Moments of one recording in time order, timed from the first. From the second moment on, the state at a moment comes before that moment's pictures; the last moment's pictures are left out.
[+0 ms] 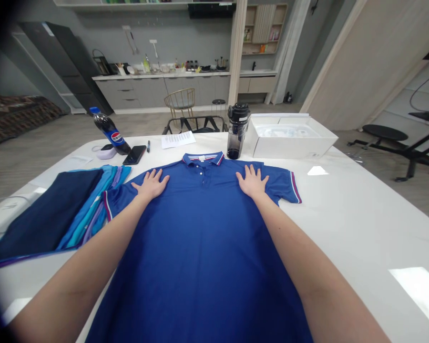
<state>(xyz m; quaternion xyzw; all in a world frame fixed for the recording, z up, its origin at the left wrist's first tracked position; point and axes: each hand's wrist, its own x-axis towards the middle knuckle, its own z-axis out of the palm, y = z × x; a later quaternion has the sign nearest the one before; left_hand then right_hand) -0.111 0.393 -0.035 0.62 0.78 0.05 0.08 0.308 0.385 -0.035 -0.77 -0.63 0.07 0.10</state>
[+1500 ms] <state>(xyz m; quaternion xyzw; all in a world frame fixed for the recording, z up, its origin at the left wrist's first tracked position) -0.001 0.397 -0.032 0.71 0.68 0.19 0.02 0.228 0.368 -0.032 -0.66 -0.73 0.06 0.14</state>
